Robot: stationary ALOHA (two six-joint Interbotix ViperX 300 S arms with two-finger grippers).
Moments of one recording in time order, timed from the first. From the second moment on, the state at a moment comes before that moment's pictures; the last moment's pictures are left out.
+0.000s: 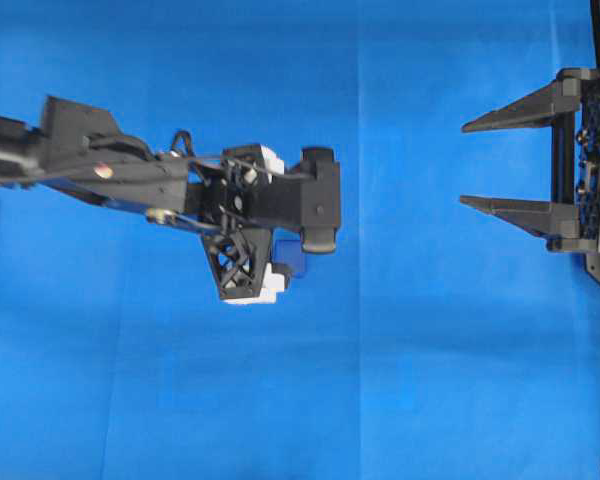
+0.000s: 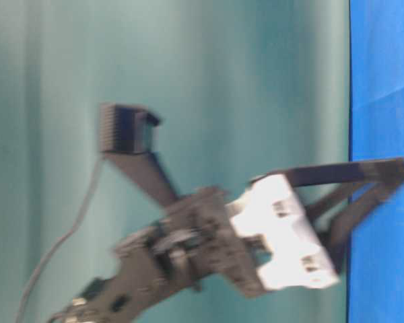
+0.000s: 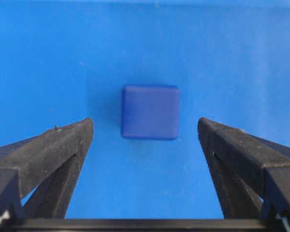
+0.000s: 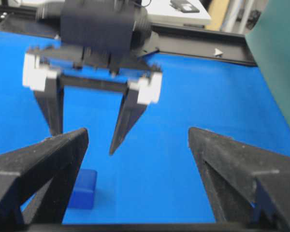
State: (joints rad) left arm -0.05 0.16 0.32 0.01 0.52 -0.07; right arm -0.04 -0.85 1.13 0.00 -0.23 0.02
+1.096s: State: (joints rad) left arm -0.06 0.33 0.35 0.01 0.36 -0.07; right arm -0.04 -0.83 1.13 0.00 -0.23 0.02
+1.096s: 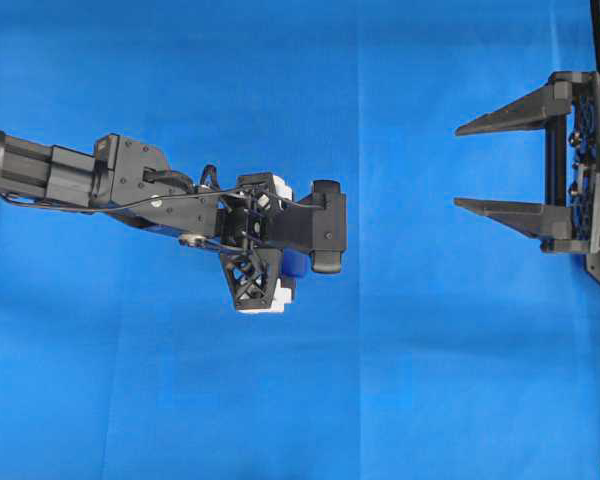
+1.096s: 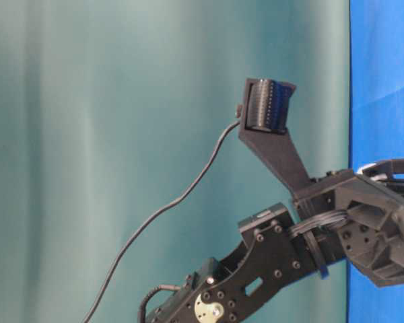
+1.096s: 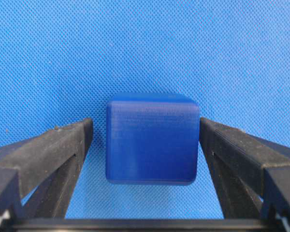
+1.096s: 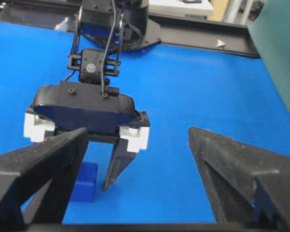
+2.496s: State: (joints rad) left arm -0.07 0.21 0.31 0.01 0.49 -0.06; right arm -0.04 -0.82 1.13 0.00 -0.23 0.02
